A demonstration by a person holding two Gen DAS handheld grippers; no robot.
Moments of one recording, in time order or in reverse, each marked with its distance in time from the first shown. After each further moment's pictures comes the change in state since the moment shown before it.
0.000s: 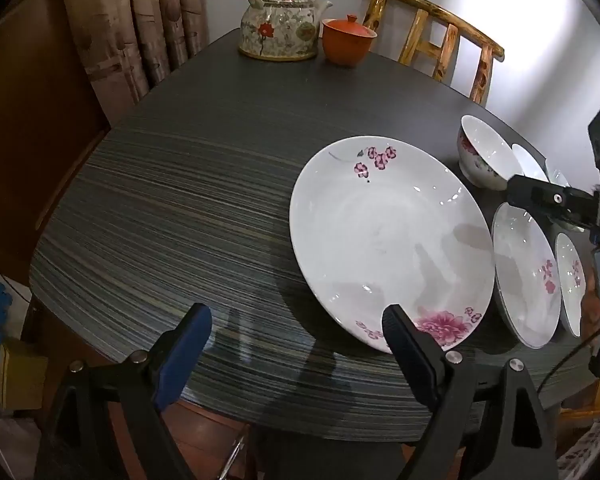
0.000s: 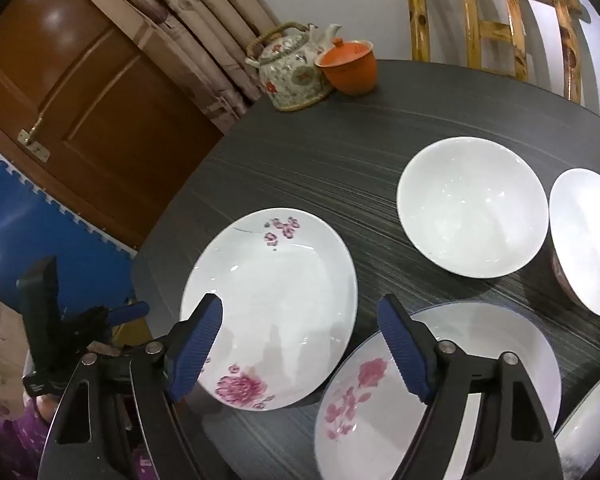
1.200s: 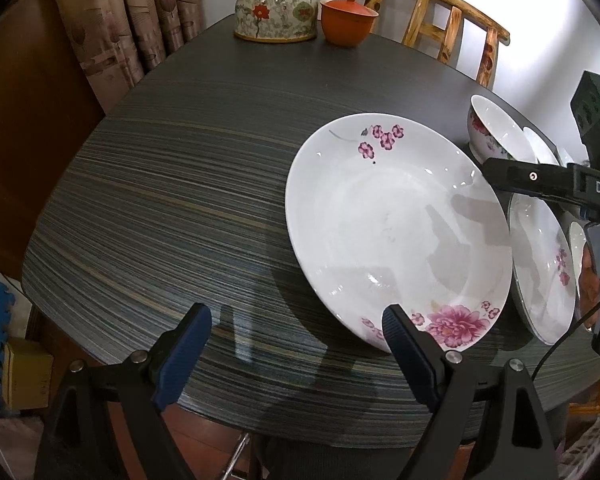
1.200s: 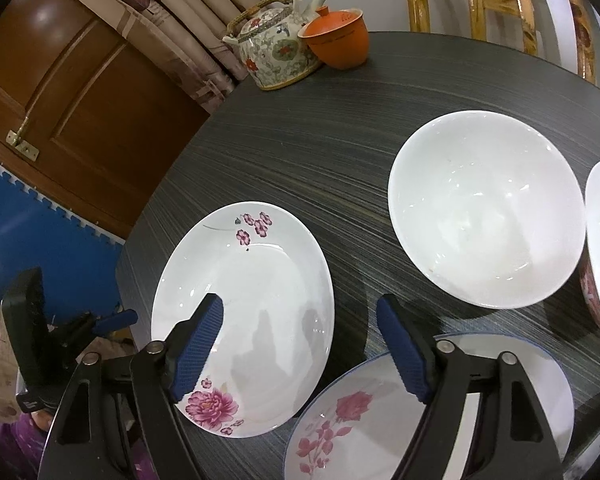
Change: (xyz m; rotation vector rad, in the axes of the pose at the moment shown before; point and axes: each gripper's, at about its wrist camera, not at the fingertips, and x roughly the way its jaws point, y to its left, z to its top) left arm 0.021 0.001 -0.001 0.024 0.011 0.018; right arm 0.039 -0.019 0.011 0.015 0.074 0.019
